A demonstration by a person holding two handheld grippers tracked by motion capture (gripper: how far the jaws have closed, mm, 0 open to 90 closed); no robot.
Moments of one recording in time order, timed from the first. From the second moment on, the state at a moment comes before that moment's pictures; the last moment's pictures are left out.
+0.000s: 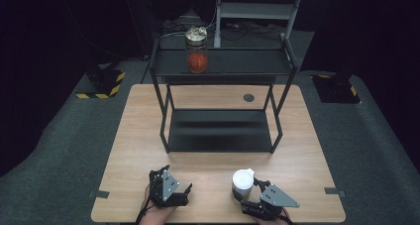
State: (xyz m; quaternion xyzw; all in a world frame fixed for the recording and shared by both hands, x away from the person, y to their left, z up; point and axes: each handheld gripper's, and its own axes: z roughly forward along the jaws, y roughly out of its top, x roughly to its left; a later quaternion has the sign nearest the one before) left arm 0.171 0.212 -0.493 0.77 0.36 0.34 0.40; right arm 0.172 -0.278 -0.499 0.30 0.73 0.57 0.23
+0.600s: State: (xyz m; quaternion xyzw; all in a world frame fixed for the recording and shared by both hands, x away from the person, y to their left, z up) left arm 0.171 0.212 -0.493 0.77 0.36 0.34 0.40; right arm 0.176 -0.298 -0.489 0.33 0.70 0.58 0.26
